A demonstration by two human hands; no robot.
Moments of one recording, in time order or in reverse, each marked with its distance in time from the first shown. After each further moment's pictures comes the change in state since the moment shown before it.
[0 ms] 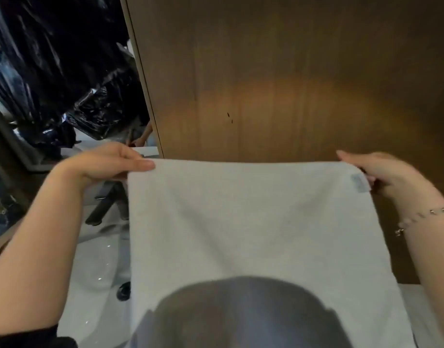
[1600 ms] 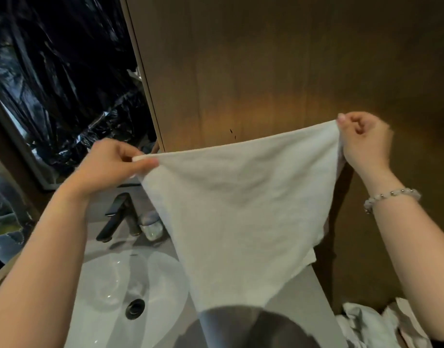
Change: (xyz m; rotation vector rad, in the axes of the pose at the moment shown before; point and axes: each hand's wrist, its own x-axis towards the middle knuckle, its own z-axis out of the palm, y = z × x) left_hand -0.017 0.026 0.001 0.213 0.537 0.128; right_hand -0.033 -0.058 0.059 -0.058 0.390 -0.653
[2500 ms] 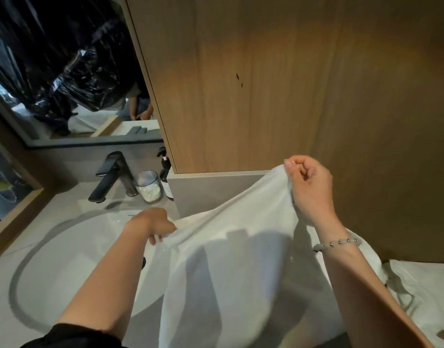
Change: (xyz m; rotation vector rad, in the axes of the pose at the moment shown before) left_hand -0.029 -0.123 0.171 0.411 -0.790 -0.525; right_hand -0.124 0.069 0.074 0.240 -0.275 0.141
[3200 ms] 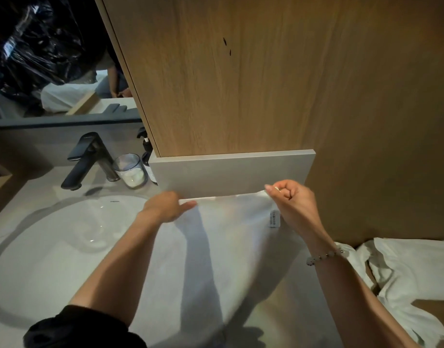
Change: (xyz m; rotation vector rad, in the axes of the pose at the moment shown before) left_hand 0.044 0.034 0.034 0.082 0.234 0.201; right_hand -0.035 0.048 -0.009 -0.178 -0.157 0.346
